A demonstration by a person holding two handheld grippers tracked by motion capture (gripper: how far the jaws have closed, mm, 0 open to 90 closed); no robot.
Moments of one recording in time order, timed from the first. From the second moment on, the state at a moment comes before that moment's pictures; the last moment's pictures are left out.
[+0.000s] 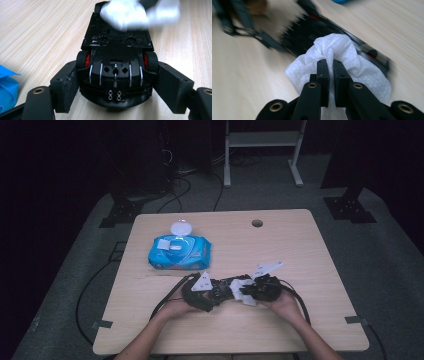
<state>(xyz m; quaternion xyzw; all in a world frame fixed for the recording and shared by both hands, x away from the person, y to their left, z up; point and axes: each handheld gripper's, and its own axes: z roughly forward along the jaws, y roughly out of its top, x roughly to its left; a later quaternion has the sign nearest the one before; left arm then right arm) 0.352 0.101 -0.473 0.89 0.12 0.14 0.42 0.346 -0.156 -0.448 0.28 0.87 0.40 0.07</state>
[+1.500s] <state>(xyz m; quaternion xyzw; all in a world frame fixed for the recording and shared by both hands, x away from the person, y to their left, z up) 0.368 0.109 -0.473 0.87 0.18 0.04 0.45 0.351 -0.168 -0.453 0.27 0.88 0.40 0.06</state>
